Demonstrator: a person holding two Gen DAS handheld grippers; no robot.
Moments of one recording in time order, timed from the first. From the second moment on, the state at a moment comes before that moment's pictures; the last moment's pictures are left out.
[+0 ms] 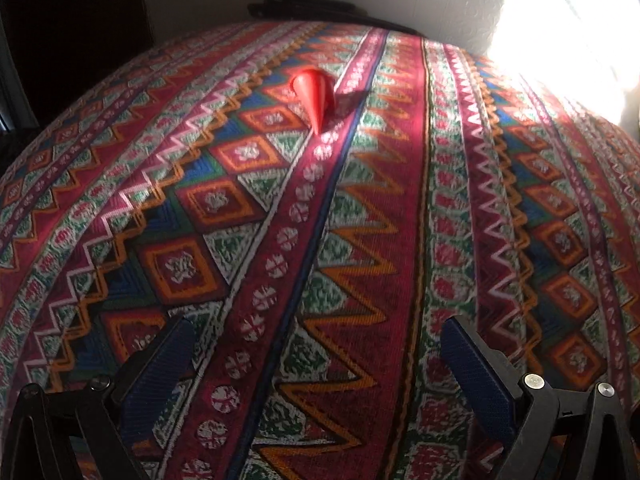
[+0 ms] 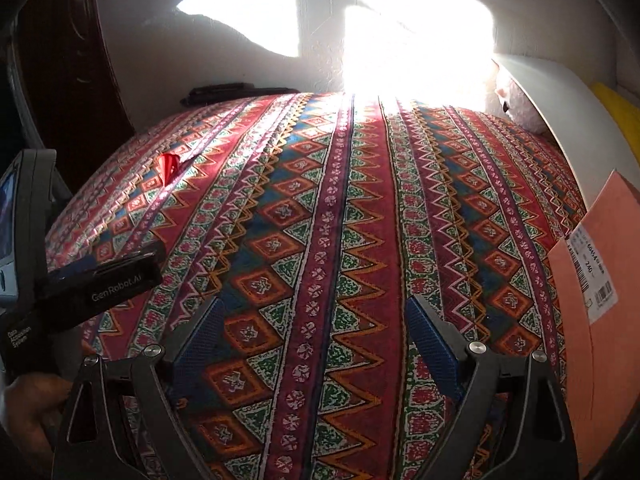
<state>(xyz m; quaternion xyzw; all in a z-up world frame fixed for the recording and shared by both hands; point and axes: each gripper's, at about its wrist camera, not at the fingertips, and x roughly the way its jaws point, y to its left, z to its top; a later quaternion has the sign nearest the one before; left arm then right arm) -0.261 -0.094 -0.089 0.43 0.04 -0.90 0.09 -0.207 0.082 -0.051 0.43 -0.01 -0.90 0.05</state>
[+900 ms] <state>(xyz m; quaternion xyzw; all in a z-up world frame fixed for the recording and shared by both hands) -0.117 -0.053 -0.061 0.42 0.06 -0.90 0.02 -0.114 0.130 -0.076 0.42 -0.10 -0.90 -0.07</state>
